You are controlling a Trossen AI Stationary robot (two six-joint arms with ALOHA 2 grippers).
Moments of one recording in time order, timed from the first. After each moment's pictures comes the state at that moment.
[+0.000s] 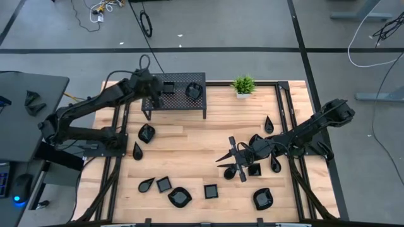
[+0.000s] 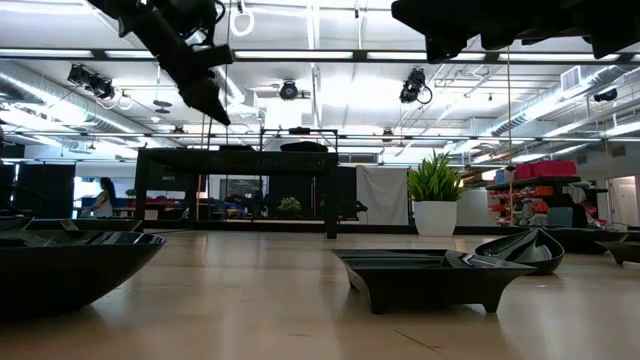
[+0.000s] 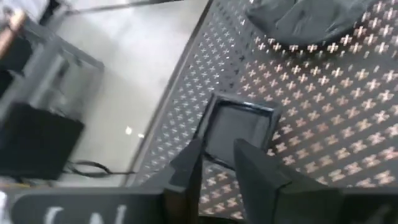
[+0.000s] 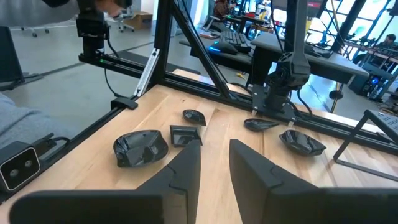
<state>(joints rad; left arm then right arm) 0.60 1.12 0.89 -0.40 -0.25 0.47 0.39 1.43 0.56 0.72 0.14 -0.18</state>
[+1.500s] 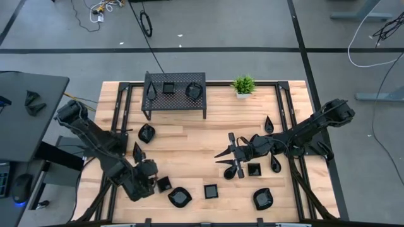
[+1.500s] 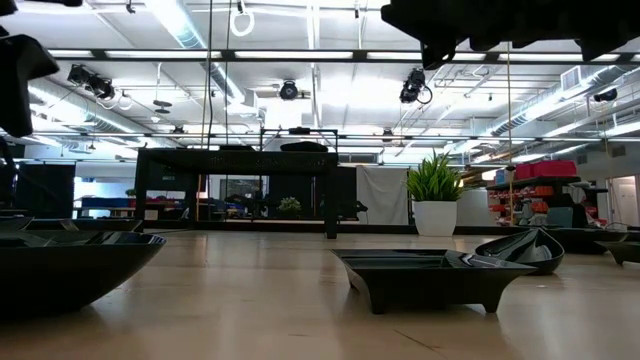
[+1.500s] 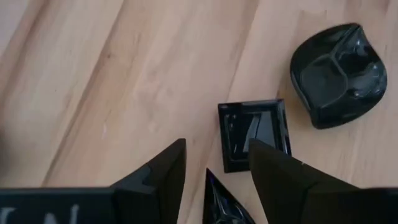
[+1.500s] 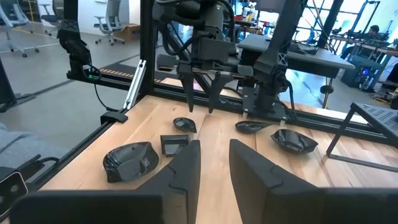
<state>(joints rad) -0.86 1.39 0.89 -0.75 -0.47 -1.13 0.36 1.43 0.56 0.75 0.14 -0.12</state>
